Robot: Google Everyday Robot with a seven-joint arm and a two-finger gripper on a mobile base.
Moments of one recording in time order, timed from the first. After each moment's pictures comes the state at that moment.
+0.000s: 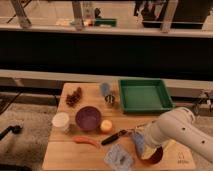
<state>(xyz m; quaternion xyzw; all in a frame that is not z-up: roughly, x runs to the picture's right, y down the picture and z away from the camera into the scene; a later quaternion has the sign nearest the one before) 0.177 0.256 0.681 -0.29 -0.15 -0.01 0.94</state>
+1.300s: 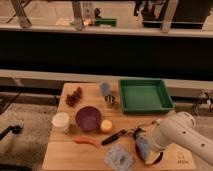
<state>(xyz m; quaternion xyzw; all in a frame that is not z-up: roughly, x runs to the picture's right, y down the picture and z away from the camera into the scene) 0.200 0.284 0.695 -0.32 -0.12 0.01 0.94</state>
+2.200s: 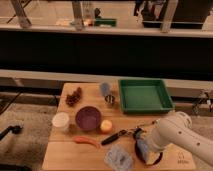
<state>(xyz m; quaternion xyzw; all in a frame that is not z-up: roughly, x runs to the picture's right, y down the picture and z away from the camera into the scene) 0.202 0.291 0.706 -0.33 -0.10 0.00 0.94</state>
